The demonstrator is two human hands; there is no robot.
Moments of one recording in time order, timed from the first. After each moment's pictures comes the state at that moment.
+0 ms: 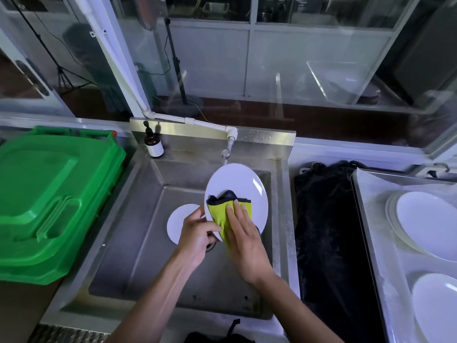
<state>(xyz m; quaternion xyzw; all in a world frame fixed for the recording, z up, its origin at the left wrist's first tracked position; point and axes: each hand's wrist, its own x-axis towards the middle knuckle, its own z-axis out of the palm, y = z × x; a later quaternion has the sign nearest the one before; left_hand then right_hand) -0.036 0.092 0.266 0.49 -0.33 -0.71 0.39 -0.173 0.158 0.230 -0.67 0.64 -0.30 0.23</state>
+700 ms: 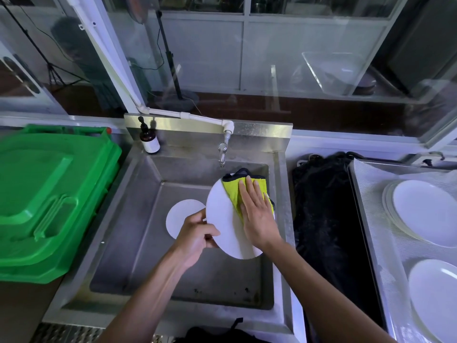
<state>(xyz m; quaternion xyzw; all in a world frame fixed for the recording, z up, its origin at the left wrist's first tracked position) -0.020 0.097 0.259 0.48 -0.39 -0.73 0.29 -0.211 0.116 0.231 -0.66 0.70 -0.21 0.17</state>
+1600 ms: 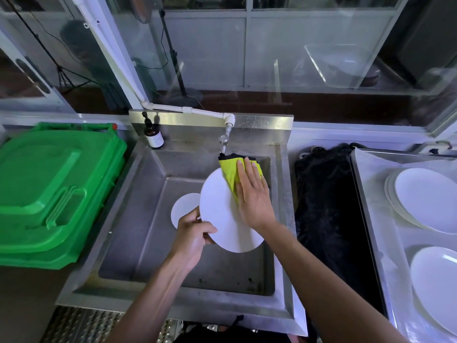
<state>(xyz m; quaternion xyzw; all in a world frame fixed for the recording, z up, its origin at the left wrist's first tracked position) -0.017 0.135 0.263 0.50 -0.37 -0.69 0.36 -0.203 0.110 0.245 -0.65 0.69 -0.29 0.15</state>
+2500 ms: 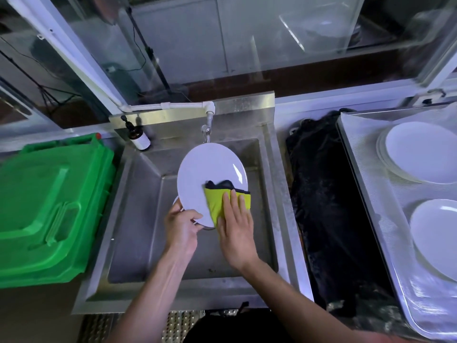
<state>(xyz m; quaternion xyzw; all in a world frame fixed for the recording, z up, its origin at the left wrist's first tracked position) -0.037 0.135 0.268 0.53 -0.29 -0.65 0.46 -0.141 0.201 0.202 -0.55 0.72 -0.33 0.26</state>
